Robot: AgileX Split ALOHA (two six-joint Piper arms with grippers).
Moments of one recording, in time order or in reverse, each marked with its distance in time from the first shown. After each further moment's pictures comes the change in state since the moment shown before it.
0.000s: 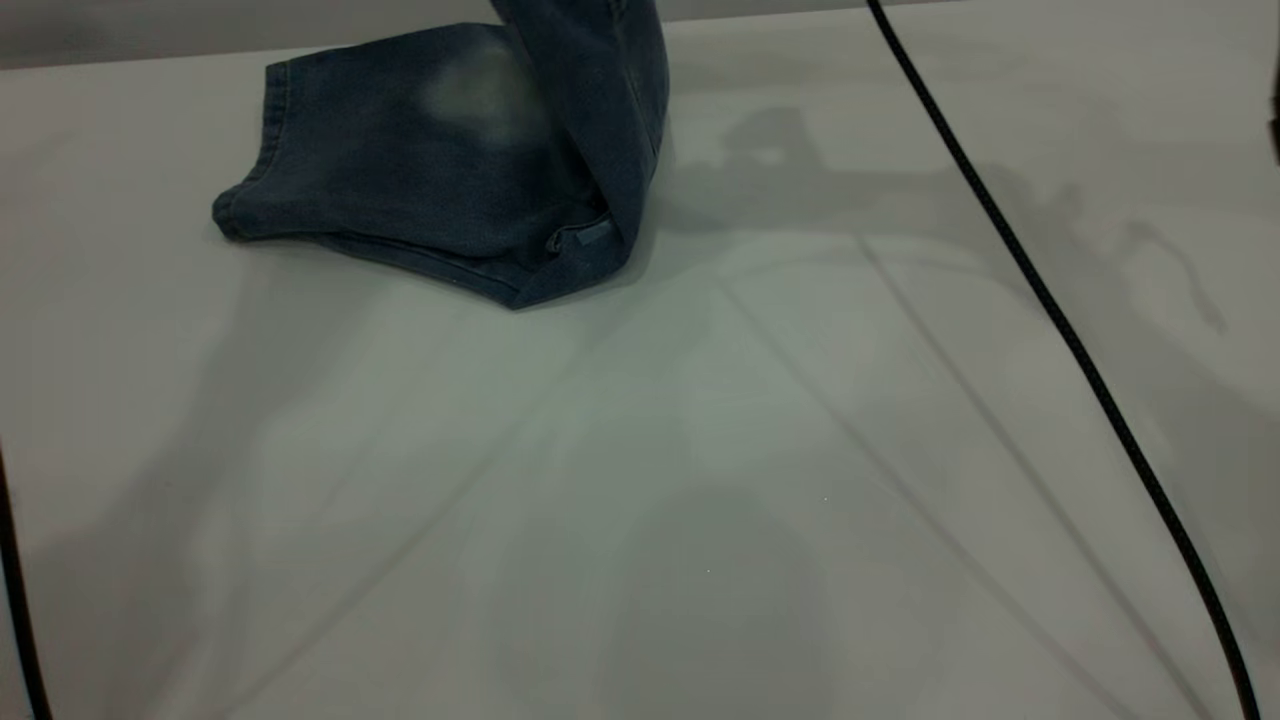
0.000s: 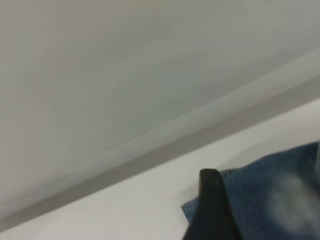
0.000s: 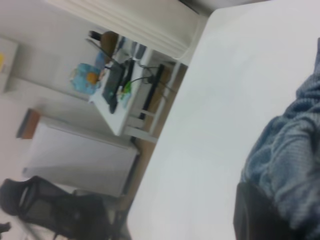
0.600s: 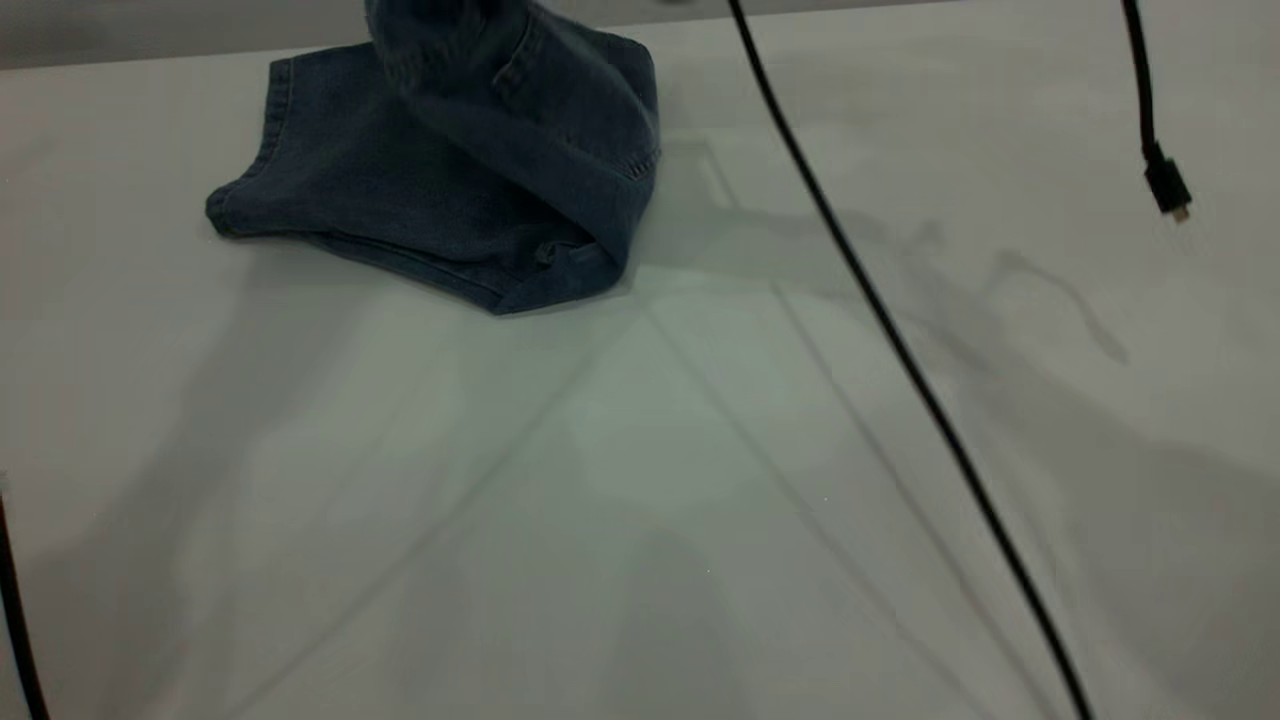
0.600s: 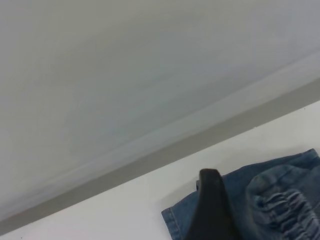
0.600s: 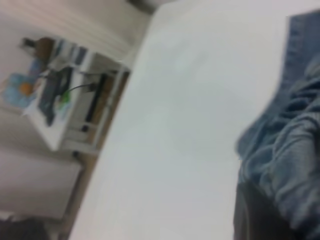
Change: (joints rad) left arm 0.000 -0.020 -0.004 -0.064 -0.004 -0.002; right arm 0.175 0.056 0.000 0.037 -0.325 -0.015
